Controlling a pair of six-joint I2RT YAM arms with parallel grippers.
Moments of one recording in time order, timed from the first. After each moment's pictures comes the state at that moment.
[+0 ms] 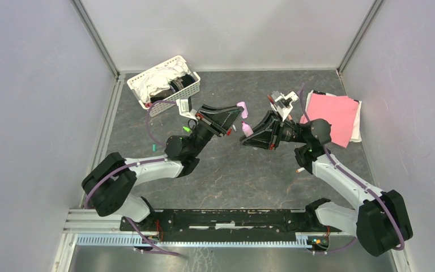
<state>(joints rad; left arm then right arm) -0.86 1.47 0.69 1.52 0.03 -0.99 0.42 1.12 0.63 0.97 -1.10 0.94</state>
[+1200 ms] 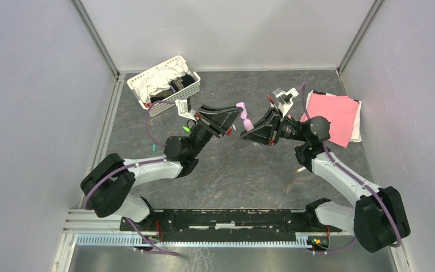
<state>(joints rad) -0.86 1.46 0.68 1.52 0.04 -0.99 0.38 1.15 0.63 0.95 -1.06 0.96</state>
